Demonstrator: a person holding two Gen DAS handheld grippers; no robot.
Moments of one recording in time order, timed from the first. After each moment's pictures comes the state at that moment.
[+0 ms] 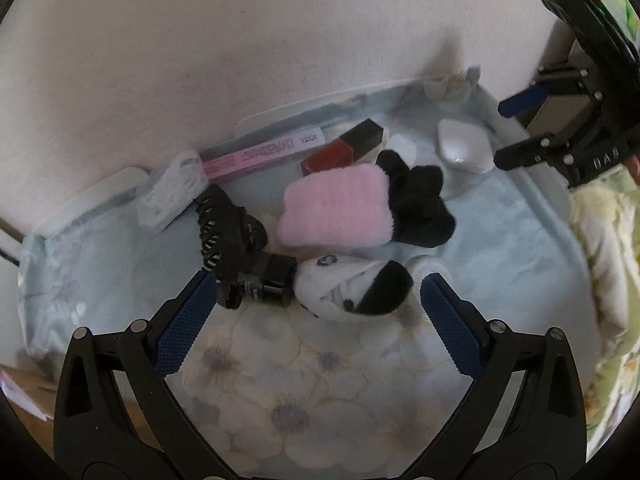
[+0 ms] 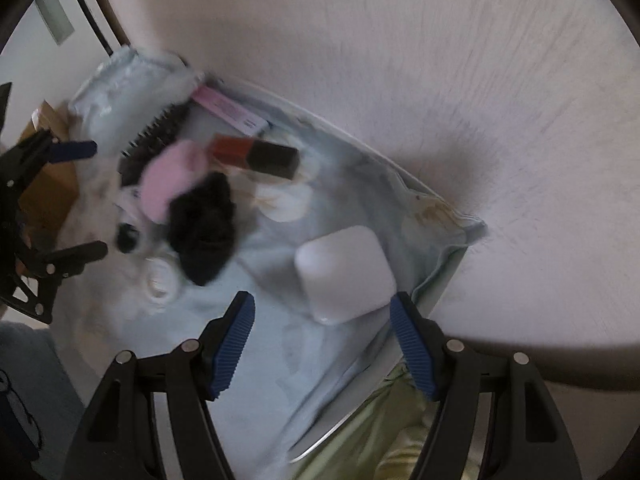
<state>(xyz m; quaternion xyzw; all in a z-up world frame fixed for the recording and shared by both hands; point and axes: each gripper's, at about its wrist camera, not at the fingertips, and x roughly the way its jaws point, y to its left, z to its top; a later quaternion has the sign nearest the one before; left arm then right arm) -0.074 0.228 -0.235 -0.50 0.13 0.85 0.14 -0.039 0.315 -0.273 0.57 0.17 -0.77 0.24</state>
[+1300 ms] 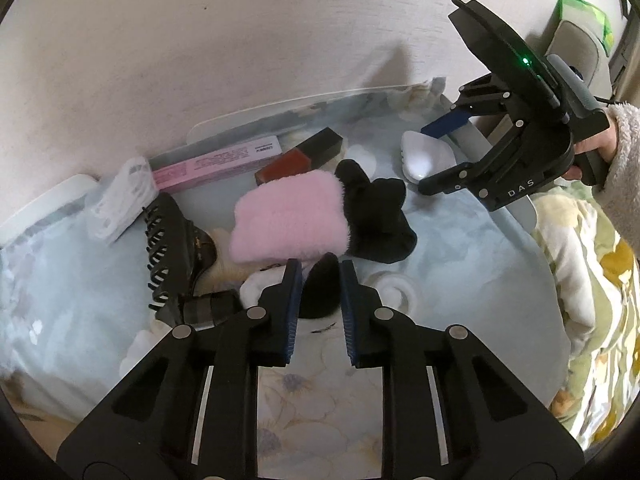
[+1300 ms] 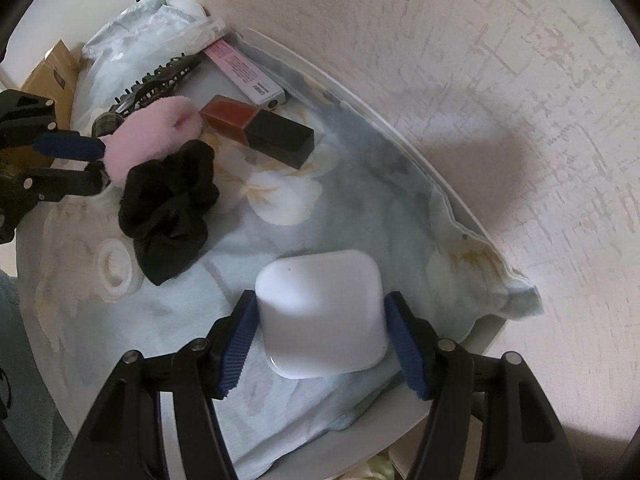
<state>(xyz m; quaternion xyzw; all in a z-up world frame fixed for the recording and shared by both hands) -0.085 0.230 -0.242 -0.50 0.07 0.83 0.23 -0.036 0.320 -0.297 0.56 0.24 -0.74 0.29</state>
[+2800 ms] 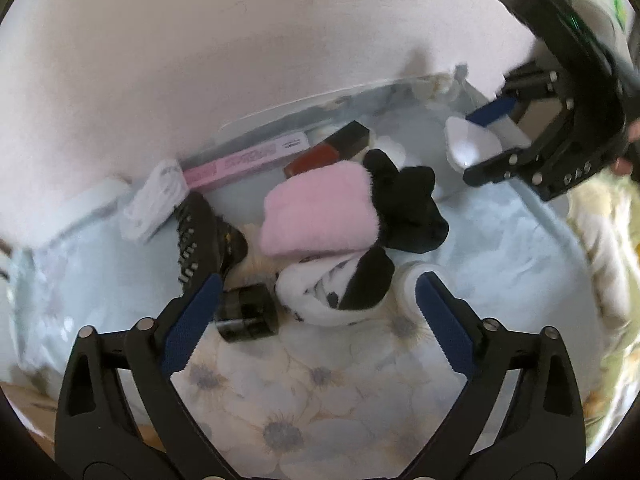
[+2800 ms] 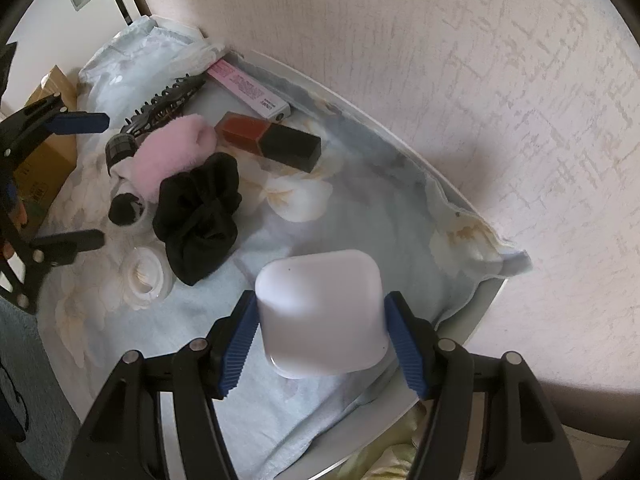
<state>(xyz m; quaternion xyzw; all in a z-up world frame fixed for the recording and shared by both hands) -0.077 0.237 -0.253 -0.48 0.14 0.85 0.18 -0.006 0.347 -0.282 0.56 0.20 -0.75 0.27</state>
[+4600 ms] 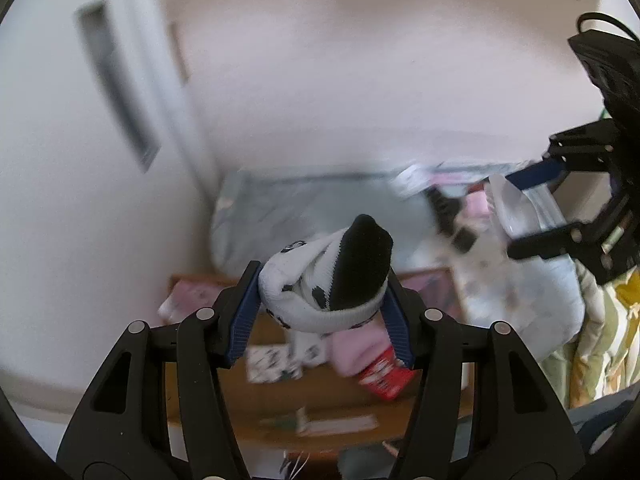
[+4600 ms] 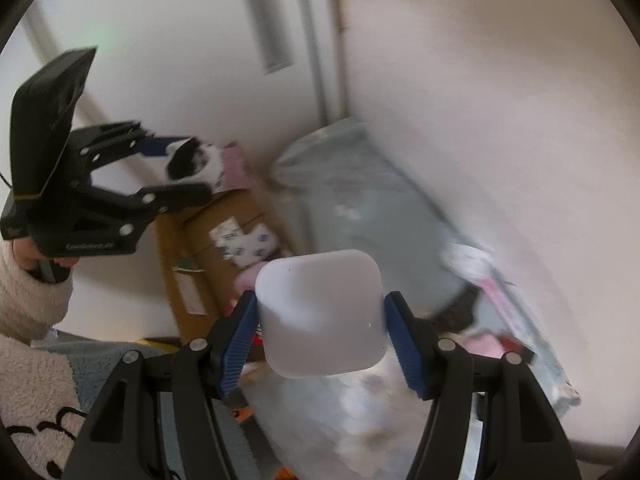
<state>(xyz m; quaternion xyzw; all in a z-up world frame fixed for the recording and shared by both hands) 0.036 -0.072 -0.088 -0.45 0.03 0.89 0.05 0.084 -0.010 -0.131 0.50 0.19 -0.75 0.40</state>
